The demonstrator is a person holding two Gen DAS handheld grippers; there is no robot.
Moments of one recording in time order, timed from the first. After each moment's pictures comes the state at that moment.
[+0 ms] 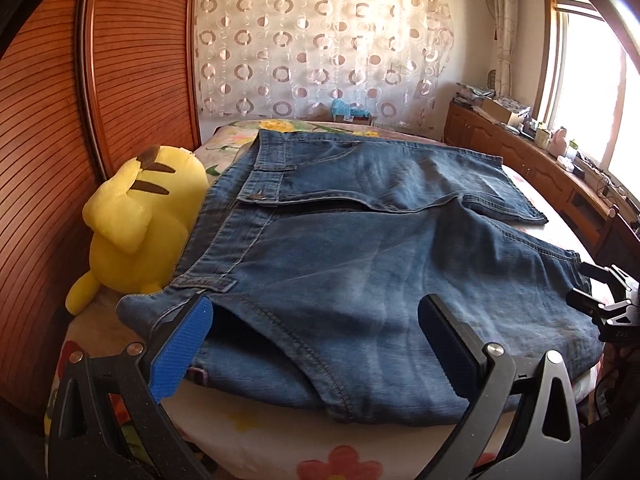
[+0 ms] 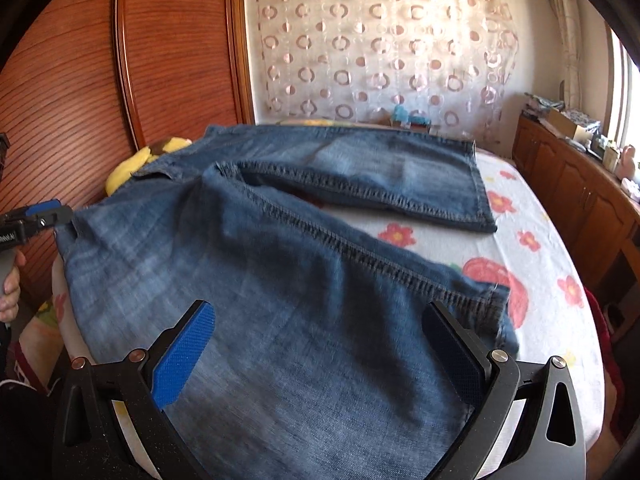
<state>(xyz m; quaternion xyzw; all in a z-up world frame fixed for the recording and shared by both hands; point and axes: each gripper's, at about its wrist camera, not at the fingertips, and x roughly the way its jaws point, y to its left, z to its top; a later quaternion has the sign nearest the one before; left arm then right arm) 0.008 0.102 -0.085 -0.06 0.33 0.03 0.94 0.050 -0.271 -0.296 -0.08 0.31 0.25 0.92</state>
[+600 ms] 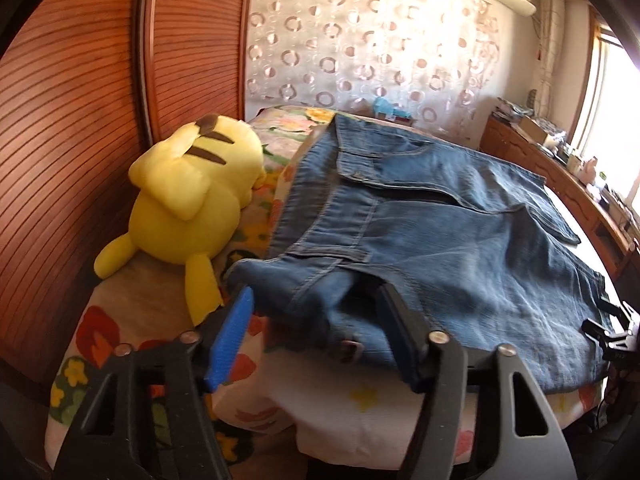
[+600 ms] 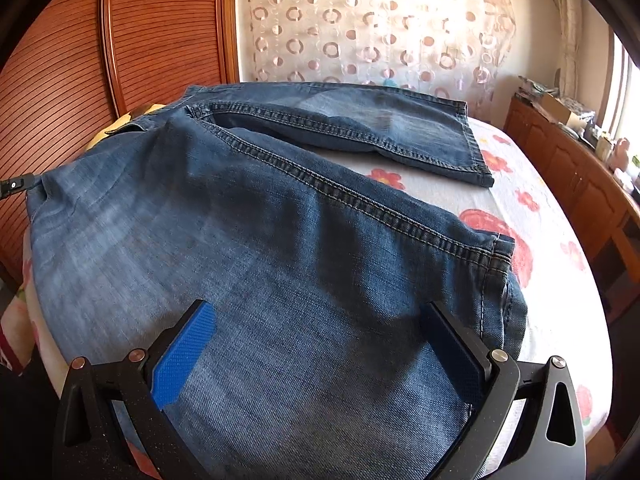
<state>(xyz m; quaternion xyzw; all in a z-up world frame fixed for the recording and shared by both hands) -0.013 0.178 -0.104 -0.11 0.34 0.09 0.93 0.045 -0.286 -0.306 -0.11 0.34 0.22 0.91</state>
